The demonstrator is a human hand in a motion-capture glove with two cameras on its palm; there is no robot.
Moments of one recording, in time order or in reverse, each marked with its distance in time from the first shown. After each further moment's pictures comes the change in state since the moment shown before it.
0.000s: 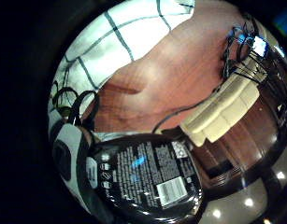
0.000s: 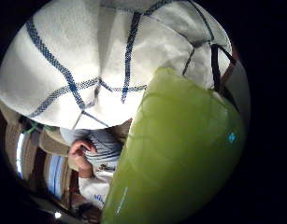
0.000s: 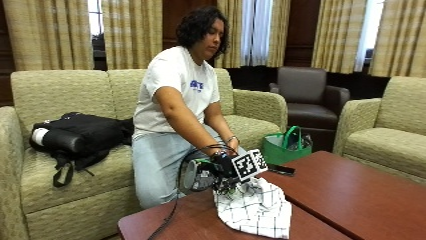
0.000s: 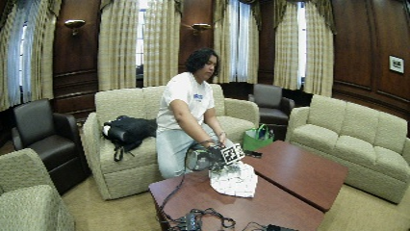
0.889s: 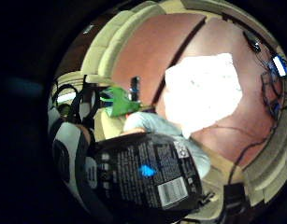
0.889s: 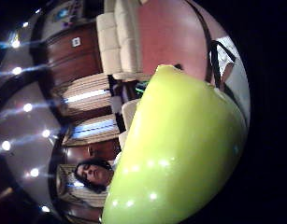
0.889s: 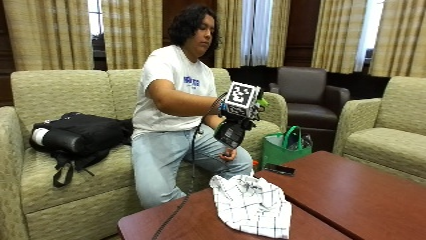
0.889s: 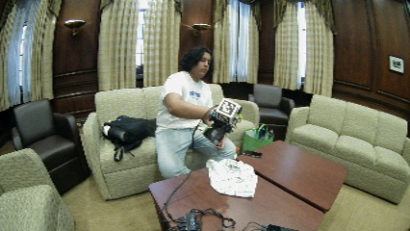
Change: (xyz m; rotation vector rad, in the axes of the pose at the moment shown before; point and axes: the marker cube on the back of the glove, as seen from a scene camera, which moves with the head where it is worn) arm -0.030 0.188 -0.158 0.601 -1.048 -0.616
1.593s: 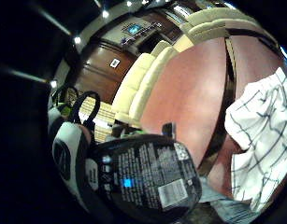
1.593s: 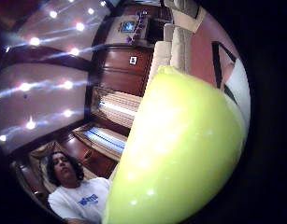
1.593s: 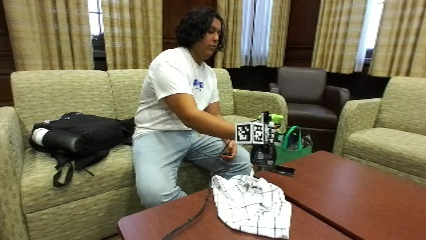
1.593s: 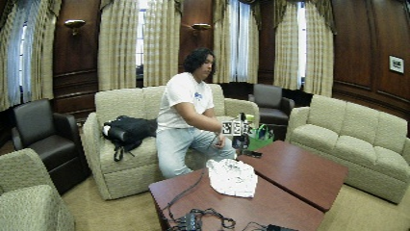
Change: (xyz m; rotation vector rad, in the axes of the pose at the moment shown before) arm 0.018 -0.078 0.149 0.495 -0.340 -0.230
